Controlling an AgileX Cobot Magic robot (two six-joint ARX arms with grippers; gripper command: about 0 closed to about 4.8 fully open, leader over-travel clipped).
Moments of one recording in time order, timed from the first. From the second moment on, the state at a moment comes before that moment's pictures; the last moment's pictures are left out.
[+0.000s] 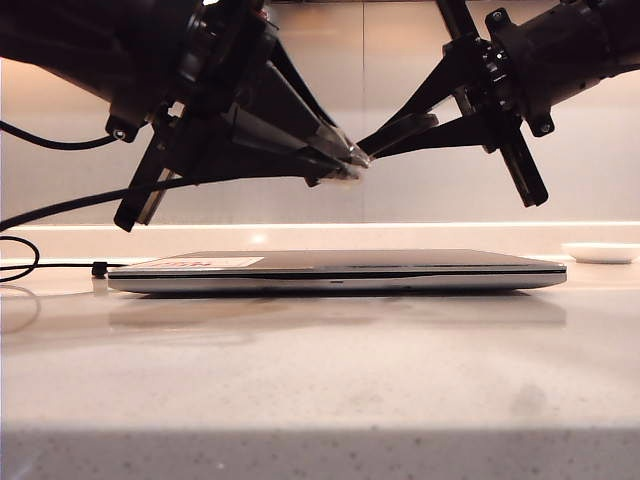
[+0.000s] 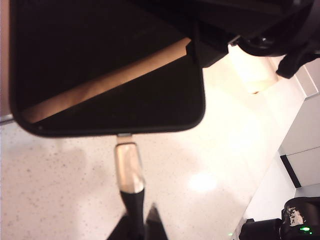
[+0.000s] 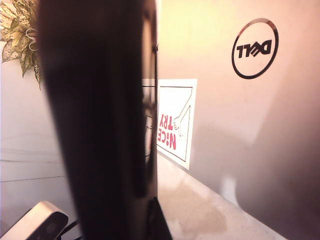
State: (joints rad) left arm -0.95 1.17 0.51 0.30 0.12 -0.76; right arm 0.38 1.35 0.80 0.03 -0.75 0.92
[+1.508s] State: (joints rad) left arm -0.95 1.17 0.50 0.31 0.14 -0.73; right arm 0.39 1.35 0.80 0.00 -0.79 0.96
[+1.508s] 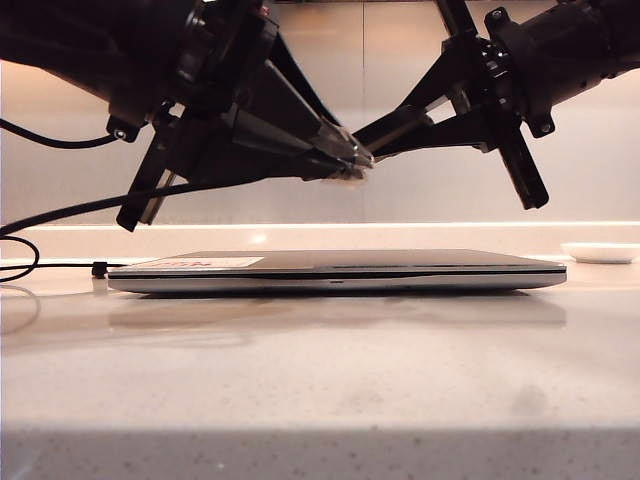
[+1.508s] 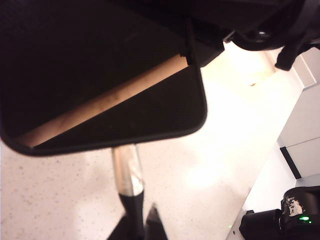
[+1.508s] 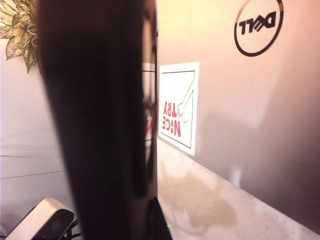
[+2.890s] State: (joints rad) left arm -0.64 0.82 0.51 0.02 0.11 -0.47; right arm -0.14 1.28 1.04 -0.69 -0.72 0.38
